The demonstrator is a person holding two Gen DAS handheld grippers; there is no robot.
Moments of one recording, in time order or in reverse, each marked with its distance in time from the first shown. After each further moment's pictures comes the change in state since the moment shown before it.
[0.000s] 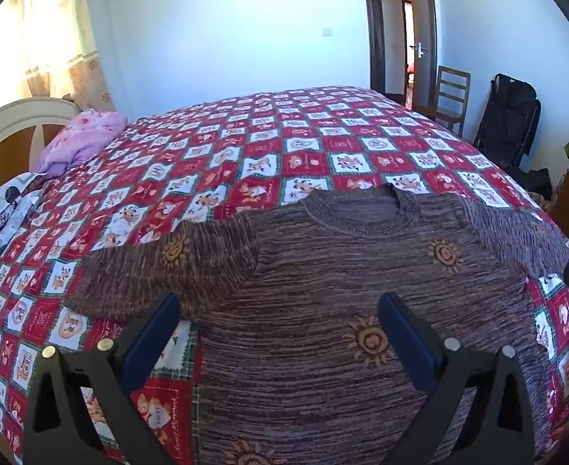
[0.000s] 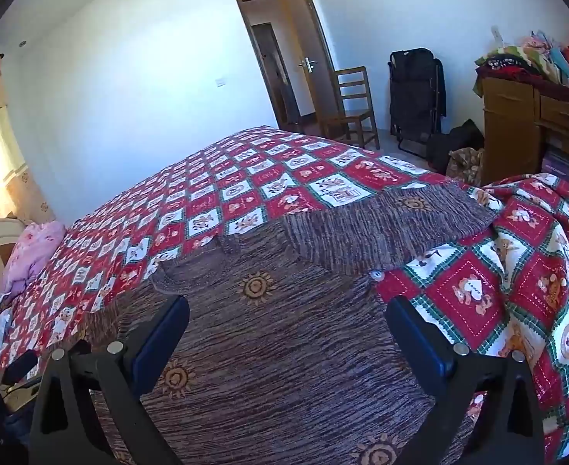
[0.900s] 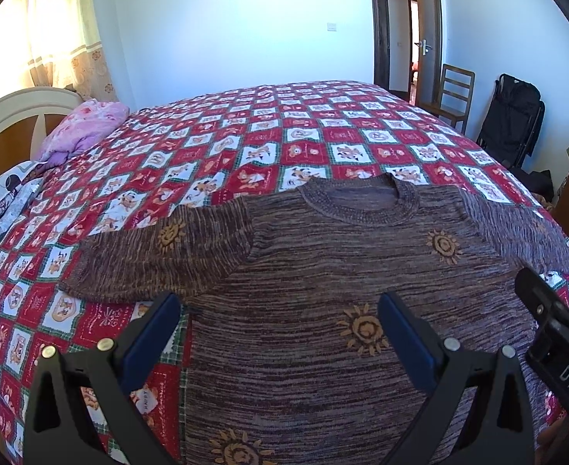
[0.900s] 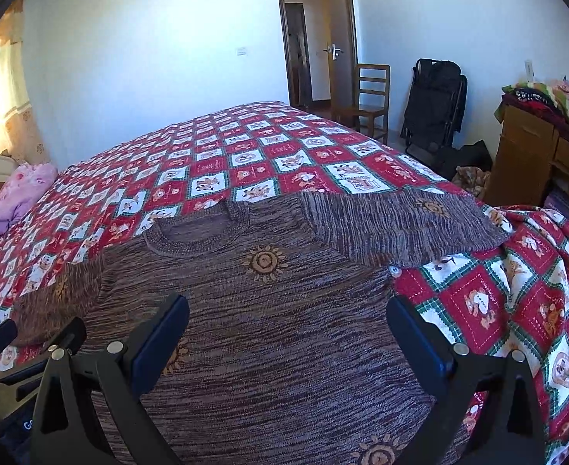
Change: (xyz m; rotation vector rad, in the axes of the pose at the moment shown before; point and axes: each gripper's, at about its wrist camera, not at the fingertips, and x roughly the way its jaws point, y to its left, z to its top) left arm 0.001 -0.007 -0.009 -0.025 0.020 0.014; right arm 0.022 0.039 -0.014 -0.192 0.076 -0.060
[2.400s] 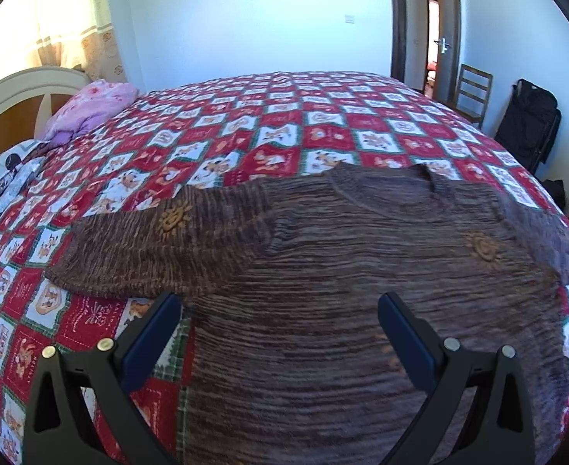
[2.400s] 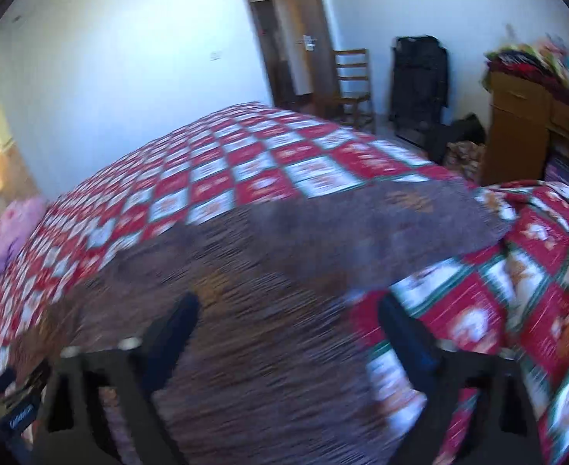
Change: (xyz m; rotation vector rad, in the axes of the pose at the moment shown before) left arm 0.049 0.021 -0.009 -0.057 0.032 0.027; right arm 0.054 -0.095 0.031 0.153 0.014 0.005
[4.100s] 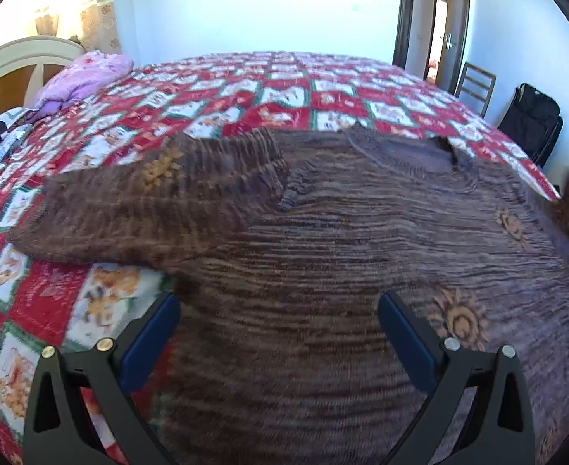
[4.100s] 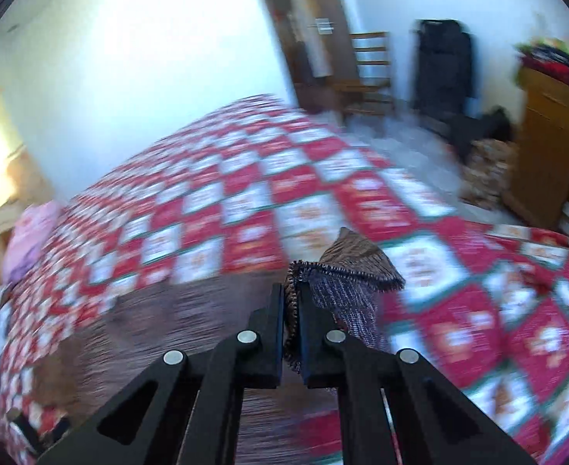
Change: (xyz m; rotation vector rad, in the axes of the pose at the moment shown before) left arm 0.034 0.017 -0.027 -0.048 0.036 -0.062; right arm 0.035 -0.014 0.109 -0.057 0.090 0.167
